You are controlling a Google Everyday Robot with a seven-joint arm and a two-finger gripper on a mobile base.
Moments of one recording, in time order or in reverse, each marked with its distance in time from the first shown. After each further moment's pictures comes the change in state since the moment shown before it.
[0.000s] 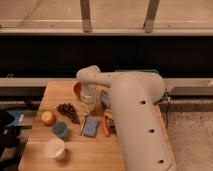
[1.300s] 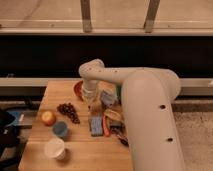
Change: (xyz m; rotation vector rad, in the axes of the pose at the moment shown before) arm -0.008 -0.008 -0.059 0.072 -0.177 0.018
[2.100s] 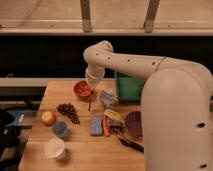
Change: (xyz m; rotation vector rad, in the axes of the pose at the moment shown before) arm -0.013 -0.028 -0.125 0.147 -0.169 0.049
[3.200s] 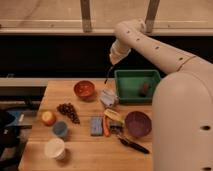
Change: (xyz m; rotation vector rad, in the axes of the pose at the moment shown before) arm -0.008 -0.178 -0.084 0.106 -0.220 0.227
